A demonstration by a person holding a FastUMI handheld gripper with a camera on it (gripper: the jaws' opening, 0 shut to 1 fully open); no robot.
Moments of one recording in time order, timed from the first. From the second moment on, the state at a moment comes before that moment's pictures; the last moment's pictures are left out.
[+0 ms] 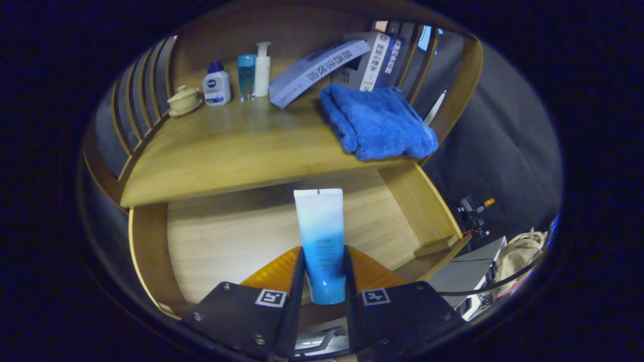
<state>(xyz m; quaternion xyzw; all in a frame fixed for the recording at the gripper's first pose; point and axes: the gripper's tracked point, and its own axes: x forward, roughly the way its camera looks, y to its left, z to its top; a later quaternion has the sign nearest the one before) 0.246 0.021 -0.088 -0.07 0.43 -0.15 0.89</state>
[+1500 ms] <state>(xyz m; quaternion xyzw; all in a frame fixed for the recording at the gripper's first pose) 0.412 0.068 -0.094 -0.04 0.37 0.01 0.93</state>
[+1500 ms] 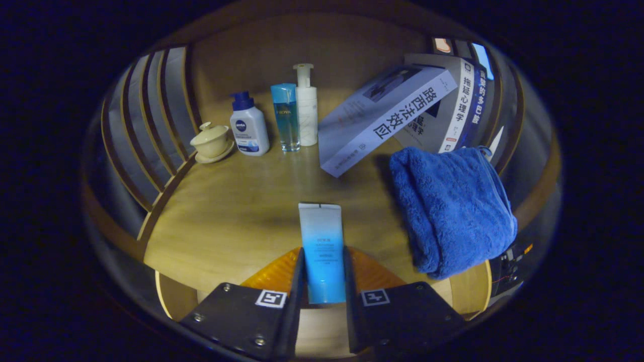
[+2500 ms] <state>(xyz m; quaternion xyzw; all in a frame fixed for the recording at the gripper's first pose) 0.376 0.083 -0.035 -0.06 0.25 0.03 0.97</state>
